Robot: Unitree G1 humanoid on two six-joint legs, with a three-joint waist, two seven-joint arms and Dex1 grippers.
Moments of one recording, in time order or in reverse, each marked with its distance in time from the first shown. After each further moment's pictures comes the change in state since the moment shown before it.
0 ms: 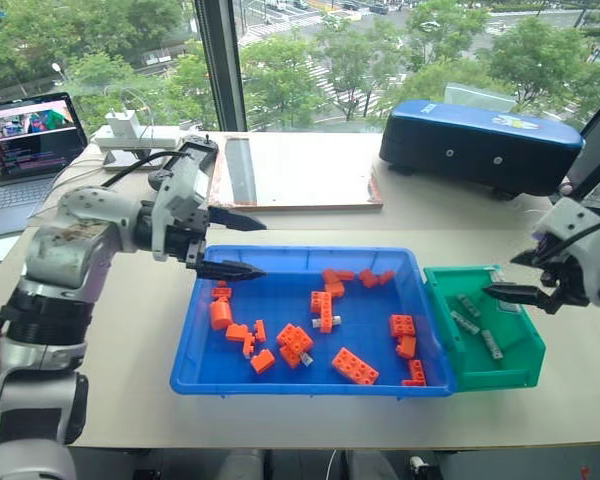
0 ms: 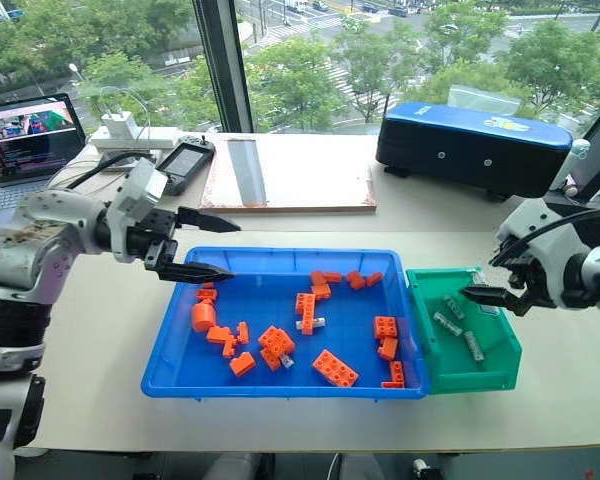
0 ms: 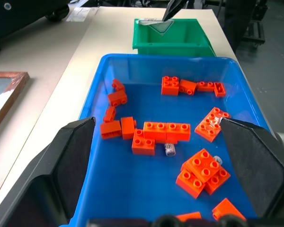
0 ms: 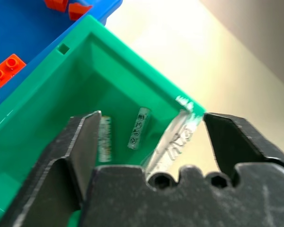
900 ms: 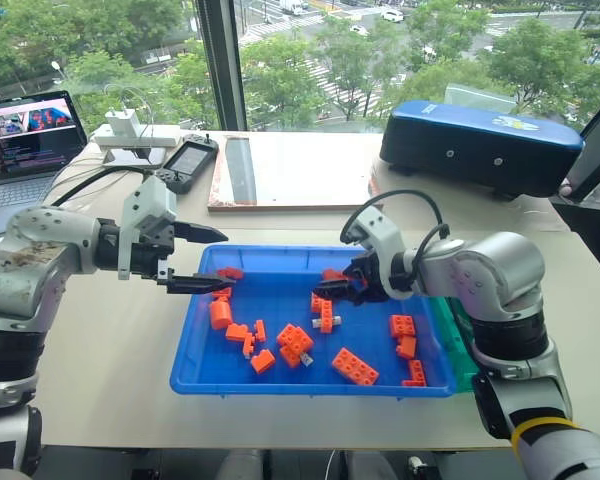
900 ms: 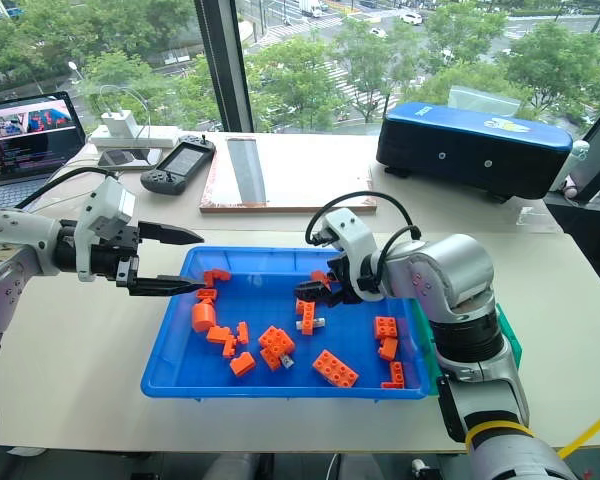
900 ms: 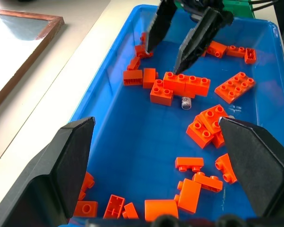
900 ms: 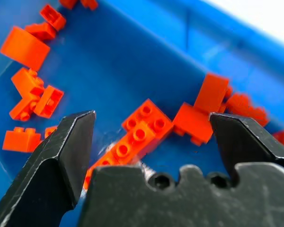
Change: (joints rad) left arm 0.155 0.115 0.073 -0.134 -0.003 0.063 0.118; right arm -0.433 0.820 0.237 0.040 0.398 0.655 -0.710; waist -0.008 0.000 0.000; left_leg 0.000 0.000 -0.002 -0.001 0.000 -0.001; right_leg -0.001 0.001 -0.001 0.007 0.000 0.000
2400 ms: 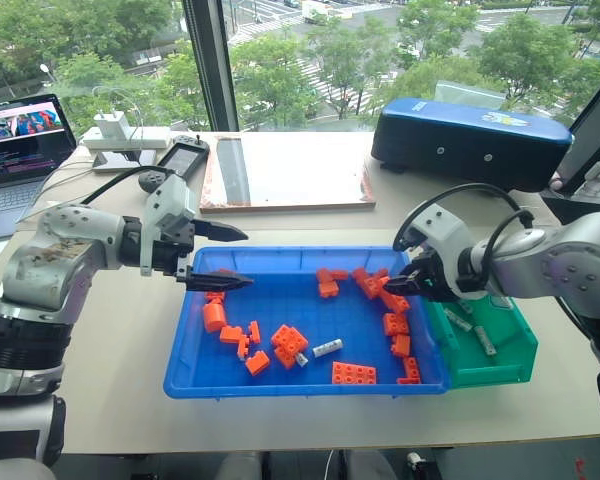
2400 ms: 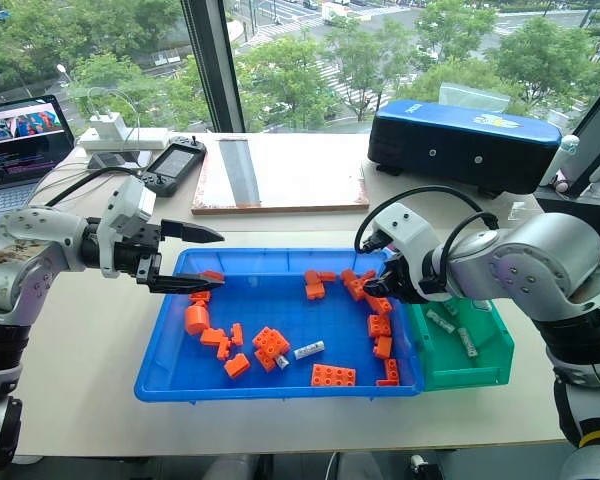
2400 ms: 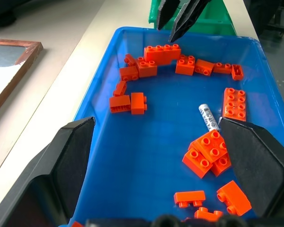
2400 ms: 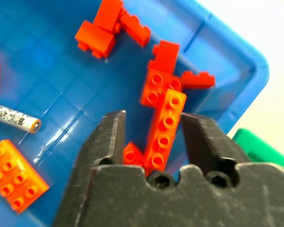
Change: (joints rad) left arm -0.064 -0.091 -0.059 0.049 0.006 -0.046 -0.022; right arm -0.041 -0.521 0.178 -0.087 0.262 -0.182 -0.100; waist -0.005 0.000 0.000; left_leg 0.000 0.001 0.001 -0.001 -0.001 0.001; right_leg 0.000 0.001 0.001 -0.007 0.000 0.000
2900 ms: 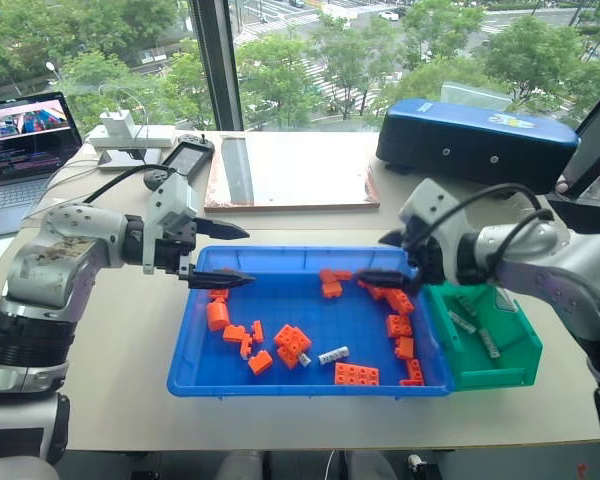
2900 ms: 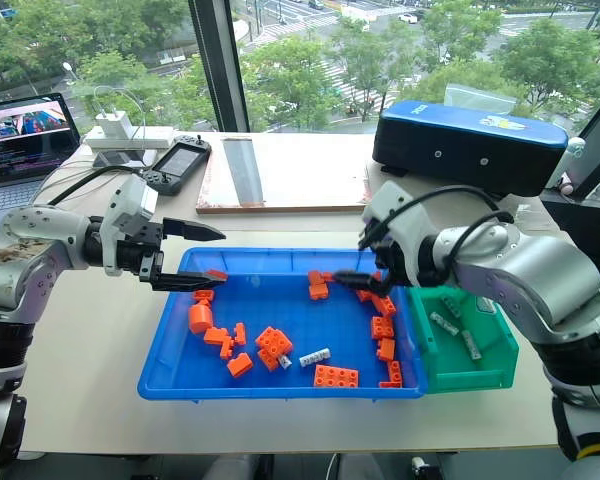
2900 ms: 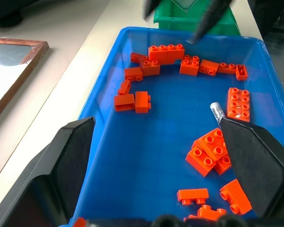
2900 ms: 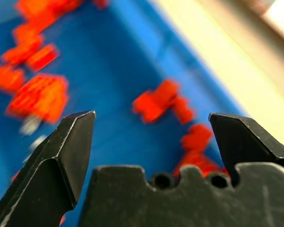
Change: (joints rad) left arm -0.008 -0.008 -0.001 0.012 0.014 -0.002 -0.001; right arm 0.150 -0.070 0.036 -0.199 -0.216 -0.327 0.505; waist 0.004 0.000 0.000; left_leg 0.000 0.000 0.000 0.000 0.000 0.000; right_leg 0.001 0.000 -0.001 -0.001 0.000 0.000
